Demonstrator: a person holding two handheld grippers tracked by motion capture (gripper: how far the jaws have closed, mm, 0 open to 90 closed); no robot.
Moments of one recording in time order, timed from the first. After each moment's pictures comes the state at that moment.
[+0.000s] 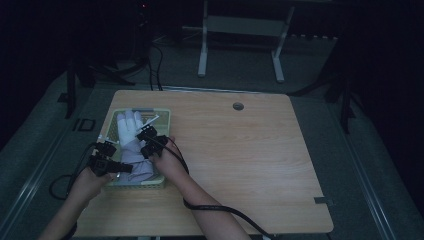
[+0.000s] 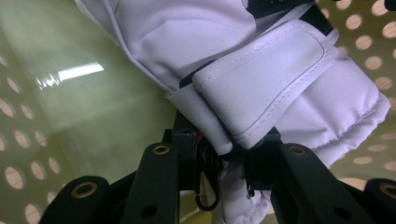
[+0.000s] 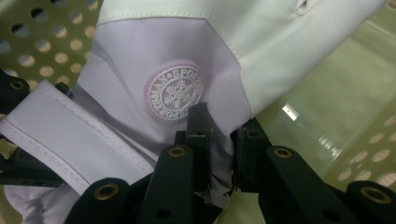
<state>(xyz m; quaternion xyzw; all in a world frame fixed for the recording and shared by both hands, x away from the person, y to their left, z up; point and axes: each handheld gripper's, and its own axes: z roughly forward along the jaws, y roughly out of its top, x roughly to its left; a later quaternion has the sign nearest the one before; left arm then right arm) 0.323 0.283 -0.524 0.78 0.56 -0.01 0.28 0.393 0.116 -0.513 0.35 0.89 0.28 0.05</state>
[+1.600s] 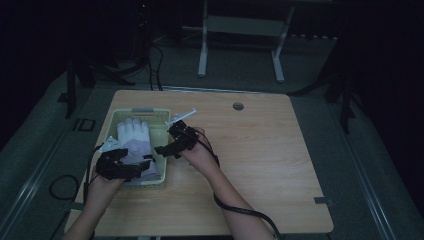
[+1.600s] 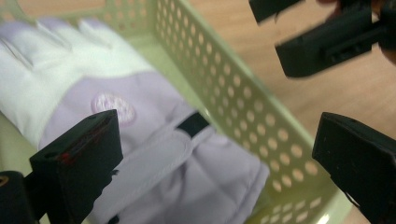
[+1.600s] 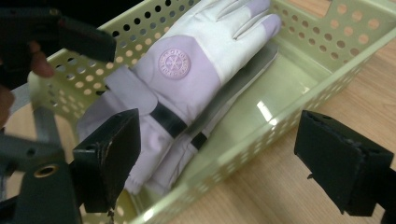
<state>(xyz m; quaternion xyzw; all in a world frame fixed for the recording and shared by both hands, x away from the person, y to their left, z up) 0.286 0.238 -0.493 0.74 0.50 0.16 0.43 0.392 0.021 -0.470 0.27 0.88 0.39 0.02</state>
